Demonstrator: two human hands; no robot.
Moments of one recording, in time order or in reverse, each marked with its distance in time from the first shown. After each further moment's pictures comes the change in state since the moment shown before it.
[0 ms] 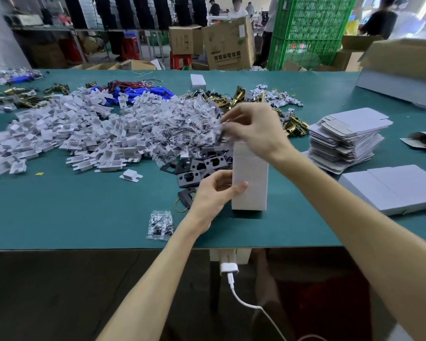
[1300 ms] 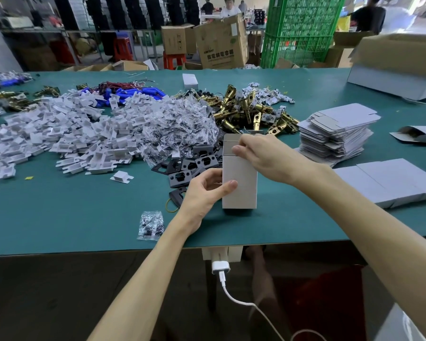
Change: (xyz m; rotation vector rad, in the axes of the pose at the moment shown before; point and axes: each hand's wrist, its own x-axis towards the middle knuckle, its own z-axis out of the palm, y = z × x) left_hand -0.003 0.003 0.000 0.028 -0.009 0.010; right_hand -0.030 0.042 -0.027 -0.578 -0.322 -0.047
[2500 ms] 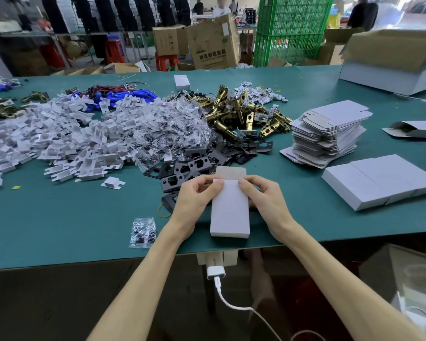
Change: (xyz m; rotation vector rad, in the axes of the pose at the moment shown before) left_hand 0.002 -0.005 -0.001 0.014 0.057 -0.037; right_hand -0.051 0.016 0.103 1.182 0.330 0.353
